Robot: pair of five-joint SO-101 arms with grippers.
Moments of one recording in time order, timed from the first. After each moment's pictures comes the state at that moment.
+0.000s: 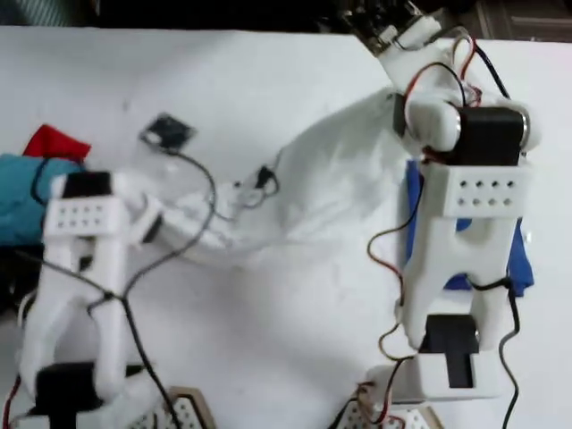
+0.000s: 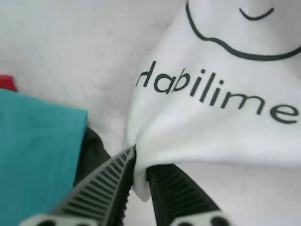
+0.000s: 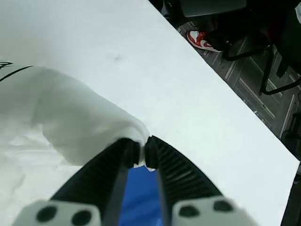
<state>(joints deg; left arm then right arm) -12.4 -15.9 28.9 74.6 -33.1 -4.5 -1.4 -41.6 95.7 43.1</state>
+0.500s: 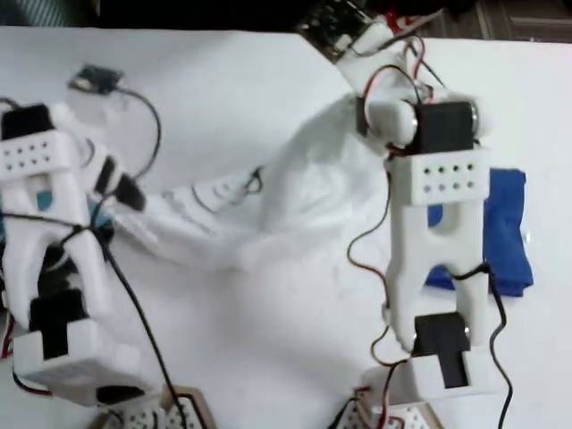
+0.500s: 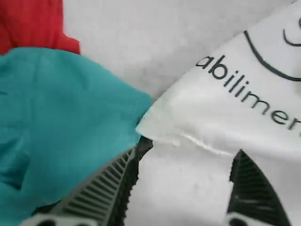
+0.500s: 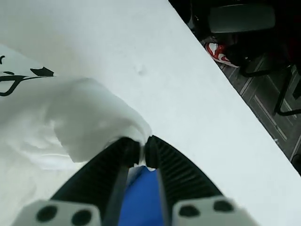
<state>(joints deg) -21.4 5.7 -12.7 97.7 -27.5 -10.9 -1.4 -31.5 86.9 43.1</state>
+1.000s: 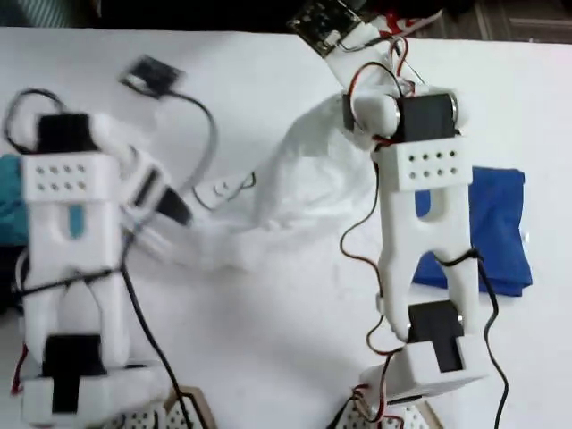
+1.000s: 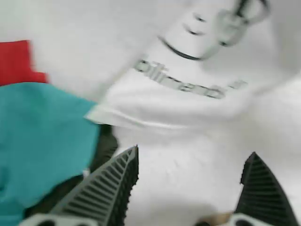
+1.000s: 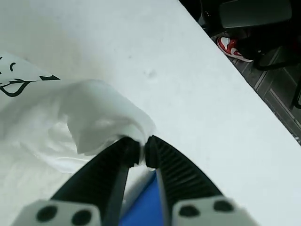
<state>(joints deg) -5.1 -11.1 -1.2 101.8 -24.7 -11.7 2.9 -31.1 84.9 38.7</state>
